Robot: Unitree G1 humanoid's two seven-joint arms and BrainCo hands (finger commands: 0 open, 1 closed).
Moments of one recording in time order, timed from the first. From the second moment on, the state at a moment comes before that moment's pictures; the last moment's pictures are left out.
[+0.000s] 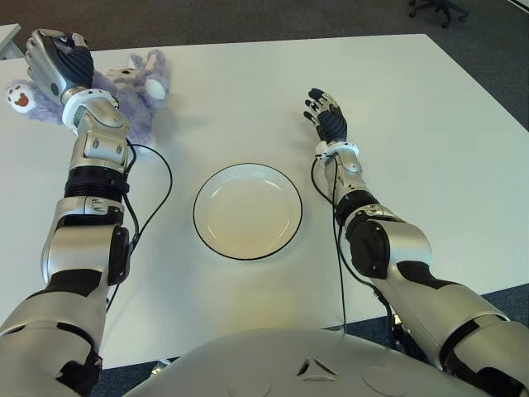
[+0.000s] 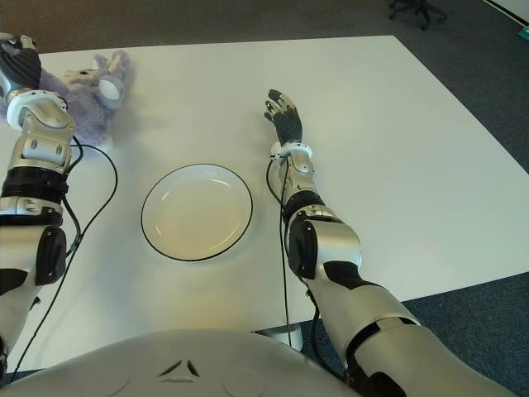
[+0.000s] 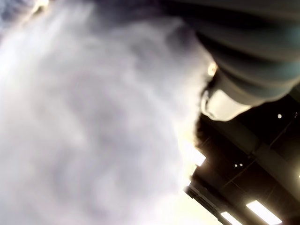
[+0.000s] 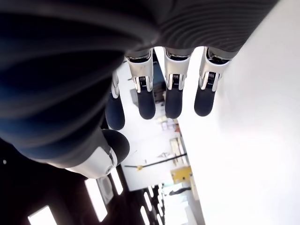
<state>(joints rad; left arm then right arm) -0.73 0.47 0.11 0.68 0.38 0.16 0.71 -0.89 -0.01 -0.33 1.29 0.12 -0.44 0.14</state>
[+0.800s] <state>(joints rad) -0.78 0.48 0.09 0.72 0.39 0.16 0.70 -0.89 -0.01 -0.32 1.29 0.12 -0.44 0.11</state>
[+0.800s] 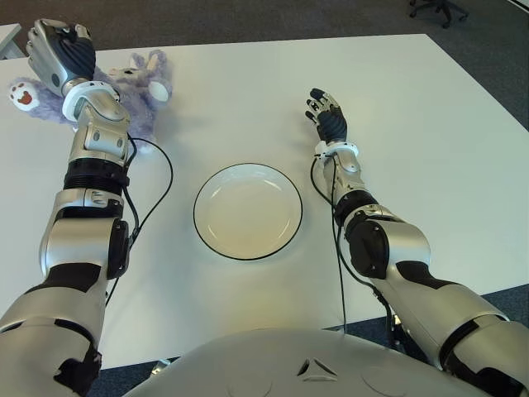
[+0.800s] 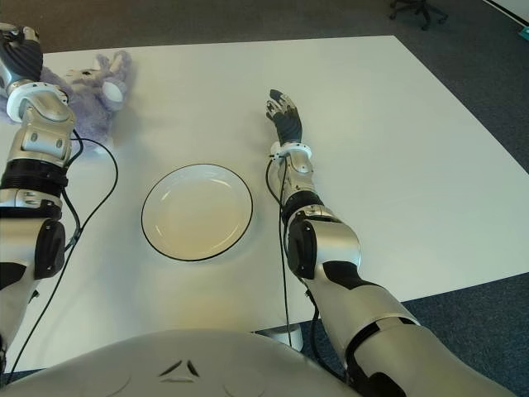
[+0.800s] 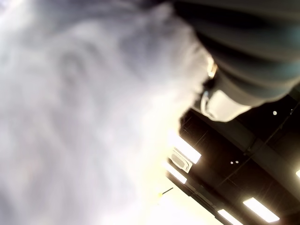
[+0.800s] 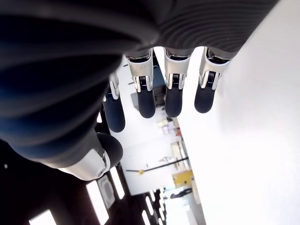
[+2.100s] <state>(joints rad) -0.89 0.46 0.03 0.71 0.41 0.25 0.66 -0.89 -0.01 -0.32 1.29 0.11 -0.44 0.11</state>
